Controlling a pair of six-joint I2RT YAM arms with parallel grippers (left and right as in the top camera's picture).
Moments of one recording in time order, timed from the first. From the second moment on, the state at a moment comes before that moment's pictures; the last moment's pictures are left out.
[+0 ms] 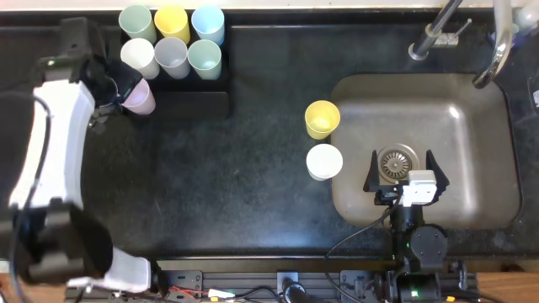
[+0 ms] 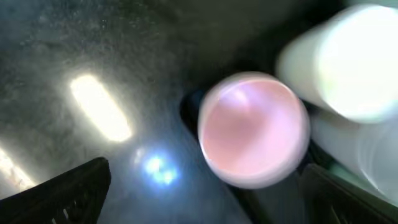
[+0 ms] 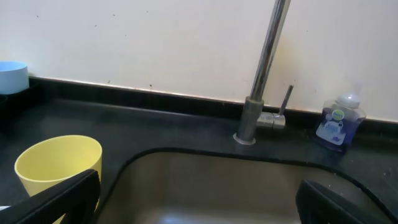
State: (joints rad) left arm 0.12 1.70 1.49 -1.02 -0.15 -0.88; right arm 0.06 0.01 0.02 -0.01 0.07 -0.09
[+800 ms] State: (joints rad) left arm -0.75 2.11 1.95 -1.09 -0.12 -0.82; right arm 0.06 0.01 0.02 -0.01 0.07 -0.09
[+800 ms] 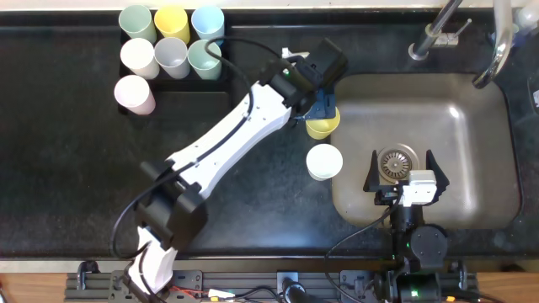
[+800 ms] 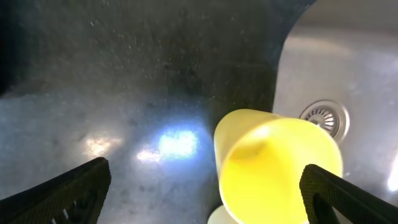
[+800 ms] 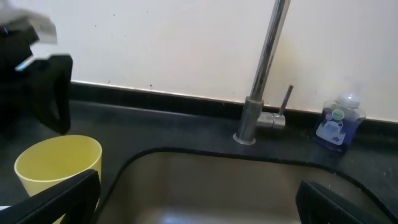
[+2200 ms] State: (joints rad) left arm -0.63 2.09 1.97 -1.22 -0.09 -0.85; right arm 0.06 0.01 0.02 -0.01 0.07 -0.09
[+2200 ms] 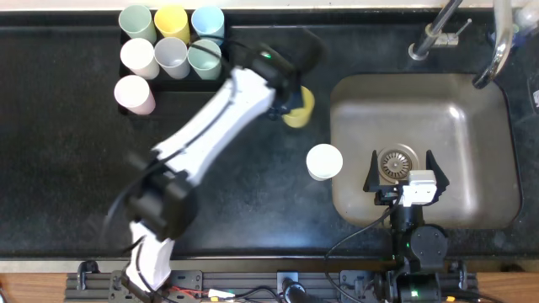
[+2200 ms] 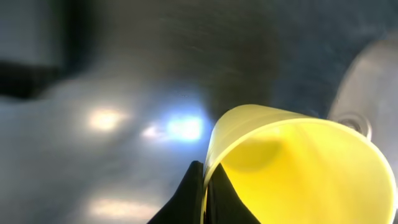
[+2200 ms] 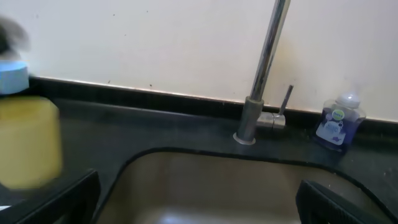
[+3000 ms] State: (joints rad) left arm -0.06 1.86 1.70 -1.20 -0.13 -0.96; right arm 0.06 0.01 0.02 -0.01 0.07 -0.09
